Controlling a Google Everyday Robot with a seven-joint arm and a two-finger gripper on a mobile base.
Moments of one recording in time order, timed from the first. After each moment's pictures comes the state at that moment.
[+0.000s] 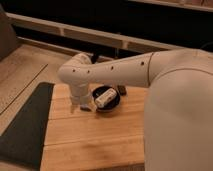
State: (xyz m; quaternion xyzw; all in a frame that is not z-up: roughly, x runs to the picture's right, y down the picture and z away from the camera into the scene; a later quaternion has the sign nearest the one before) arm -0.108 0.103 0.703 -0.26 0.23 0.64 0.68
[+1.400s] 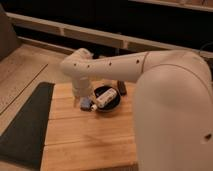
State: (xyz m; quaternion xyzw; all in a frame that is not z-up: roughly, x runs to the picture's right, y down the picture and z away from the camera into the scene) arm -0.079 0.048 0.736 -0.26 0.20 0.58 0.75
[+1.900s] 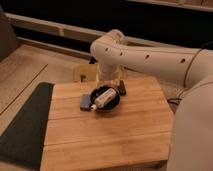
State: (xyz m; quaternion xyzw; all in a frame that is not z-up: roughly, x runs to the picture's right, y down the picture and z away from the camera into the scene) arm 0.009 -0.019 0.716 -0.19 0.16 0.62 0.74
